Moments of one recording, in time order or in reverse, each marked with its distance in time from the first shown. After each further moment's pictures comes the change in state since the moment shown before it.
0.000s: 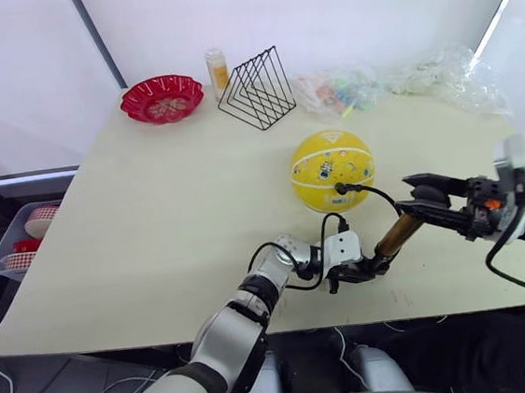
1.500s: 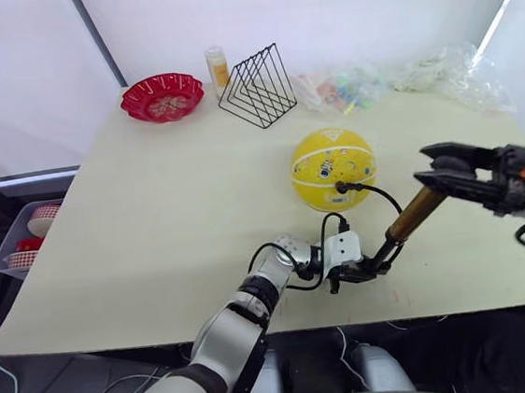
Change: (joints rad) left arm 0.016 0.006 0.001 -0.015 -0.001 -0.009 0.000; right arm -0.054 -0.024 -0.082 -0.020 0.104 0.044 0.008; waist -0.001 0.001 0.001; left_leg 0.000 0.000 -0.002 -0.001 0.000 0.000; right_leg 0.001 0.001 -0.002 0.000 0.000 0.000
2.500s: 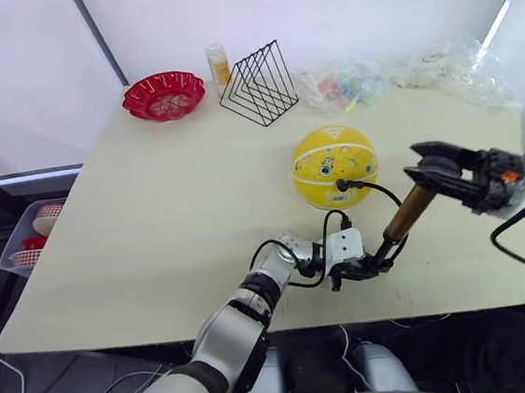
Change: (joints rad) left arm -0.015 -0.012 0.002 0.002 -0.011 0.006 -0.007; right arm -0.157 0.061 -0.039 0.049 0.119 -0.031 -0.069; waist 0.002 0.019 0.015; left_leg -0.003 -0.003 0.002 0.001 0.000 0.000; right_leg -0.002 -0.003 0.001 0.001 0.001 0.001
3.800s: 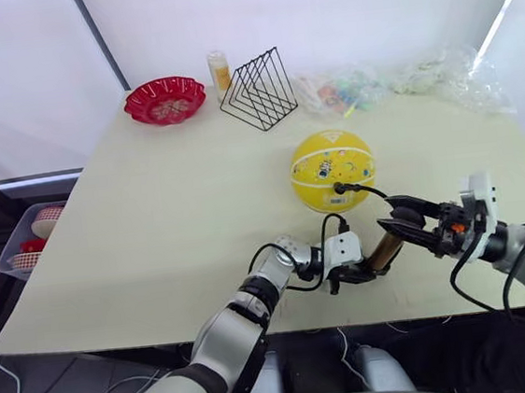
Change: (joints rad) left arm 0.006 0.003 -0.002 0.005 0.008 -0.002 -0.003; right arm 0.184 0.110 0.198 0.069 -0.299 -0.135 0.097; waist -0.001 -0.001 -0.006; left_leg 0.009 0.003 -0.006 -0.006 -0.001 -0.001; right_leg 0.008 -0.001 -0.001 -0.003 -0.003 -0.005
